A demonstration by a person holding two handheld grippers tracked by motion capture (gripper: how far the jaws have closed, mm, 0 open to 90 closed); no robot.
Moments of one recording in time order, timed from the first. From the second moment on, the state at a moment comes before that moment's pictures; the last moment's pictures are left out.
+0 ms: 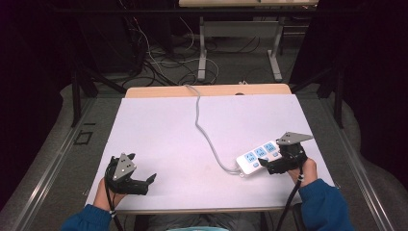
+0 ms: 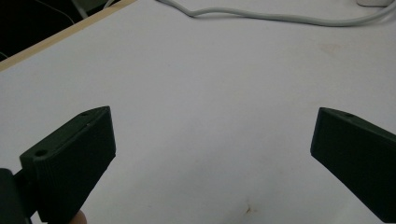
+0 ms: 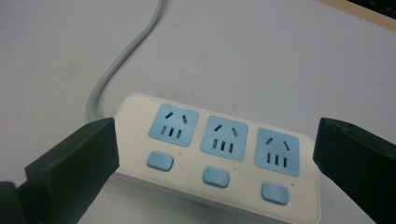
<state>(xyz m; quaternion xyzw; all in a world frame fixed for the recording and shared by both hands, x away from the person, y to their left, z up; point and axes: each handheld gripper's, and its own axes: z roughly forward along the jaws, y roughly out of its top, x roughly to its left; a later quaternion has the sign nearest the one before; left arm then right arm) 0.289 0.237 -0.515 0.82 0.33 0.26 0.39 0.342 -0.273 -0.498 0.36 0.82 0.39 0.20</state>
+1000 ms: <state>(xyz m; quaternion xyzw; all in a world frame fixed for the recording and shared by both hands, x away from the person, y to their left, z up) 0.289 0.238 -0.515 0.82 0.33 0.26 0.39 0.313 -0.289 -0.502 0.38 0.81 0.40 0.21</state>
